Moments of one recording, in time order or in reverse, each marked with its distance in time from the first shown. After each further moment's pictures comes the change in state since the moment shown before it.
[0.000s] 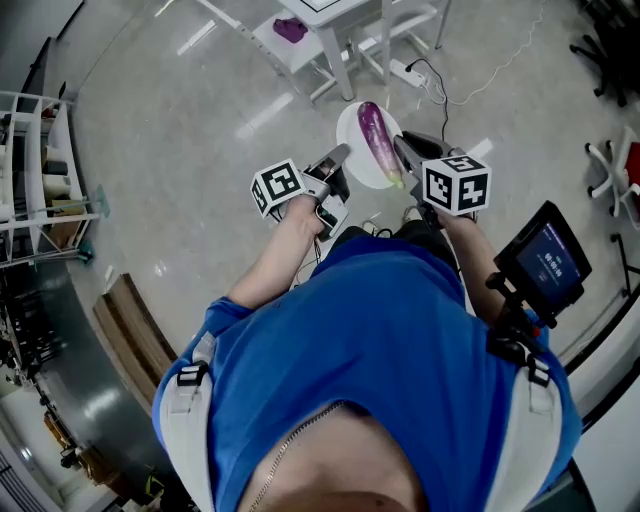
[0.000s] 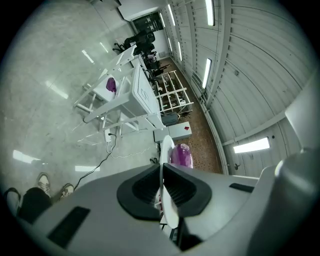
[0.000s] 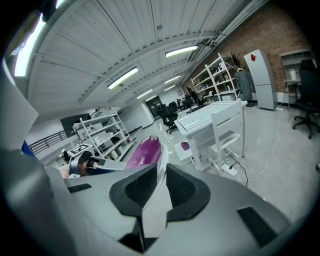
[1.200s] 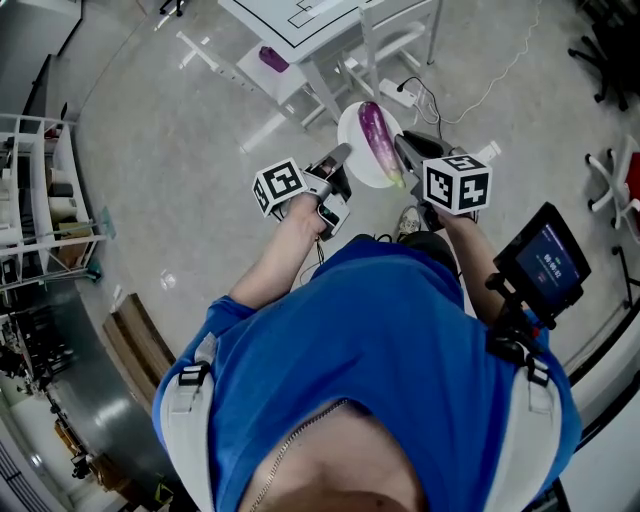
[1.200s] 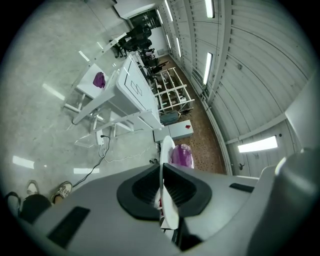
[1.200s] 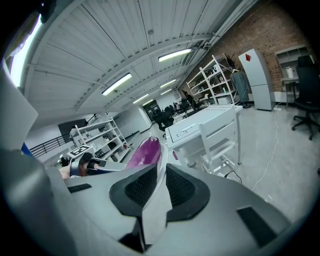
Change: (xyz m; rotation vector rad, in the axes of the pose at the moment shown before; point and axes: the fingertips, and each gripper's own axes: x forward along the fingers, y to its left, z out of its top) left arm 0.112 -0.044 0.049 0.016 0.019 0.008; right arm 0.012 -0.090 0.088 0.029 -0.040 -0.016
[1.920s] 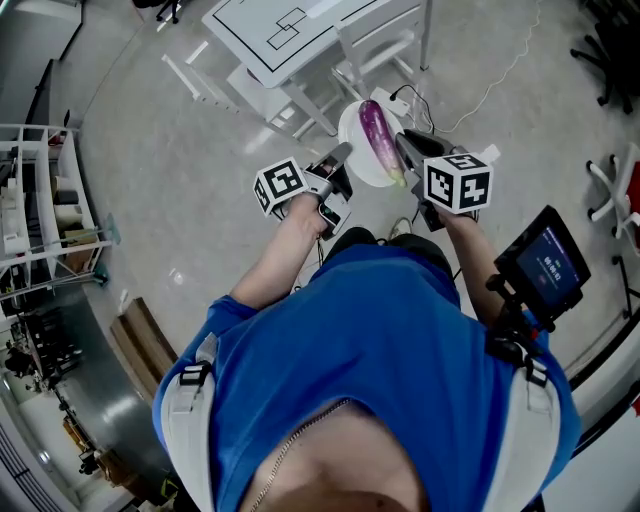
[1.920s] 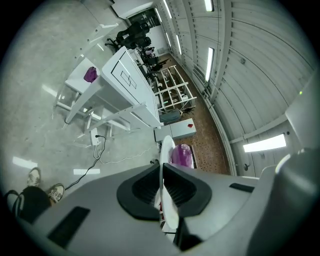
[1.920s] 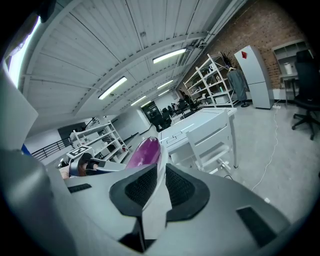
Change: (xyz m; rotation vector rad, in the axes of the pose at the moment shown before) left arm 0.048 -0.018 0.004 0.008 0.009 0.028; right arm -0.004 -0.045 0.026 0.033 -0.008 0.004
